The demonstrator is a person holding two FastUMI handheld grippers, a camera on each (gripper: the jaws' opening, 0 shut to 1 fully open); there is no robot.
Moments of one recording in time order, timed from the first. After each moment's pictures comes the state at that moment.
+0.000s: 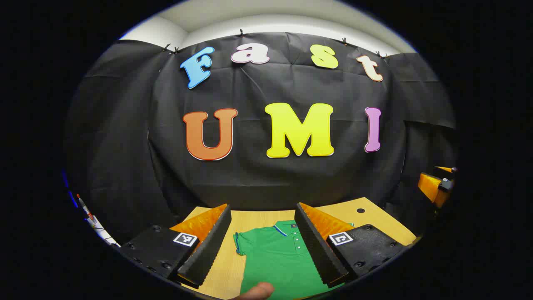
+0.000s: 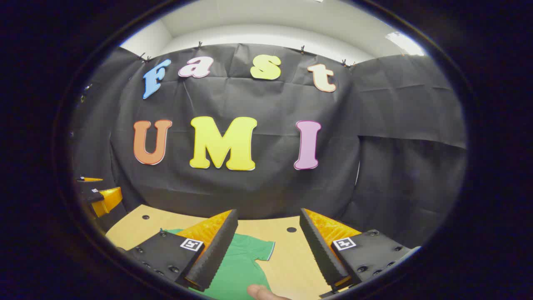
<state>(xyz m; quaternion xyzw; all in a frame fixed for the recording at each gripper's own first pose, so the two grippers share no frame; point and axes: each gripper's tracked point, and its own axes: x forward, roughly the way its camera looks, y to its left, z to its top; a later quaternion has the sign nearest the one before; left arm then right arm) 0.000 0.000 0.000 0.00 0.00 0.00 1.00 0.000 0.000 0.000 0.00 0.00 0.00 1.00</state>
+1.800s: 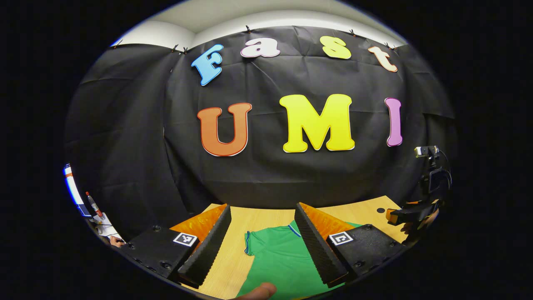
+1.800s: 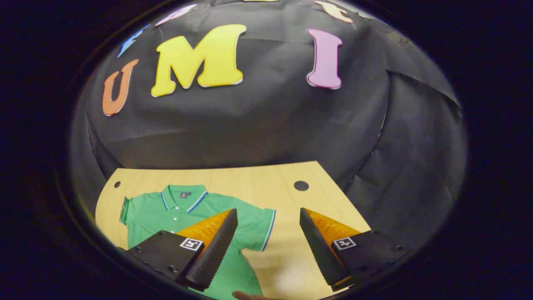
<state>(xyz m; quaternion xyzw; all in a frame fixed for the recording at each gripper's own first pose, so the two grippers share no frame) 0.031 0.004 -0.022 0.00 0.02 0.09 1.00 0.237 -0.038 -0.212 0.01 0.26 -0.01 0.97</state>
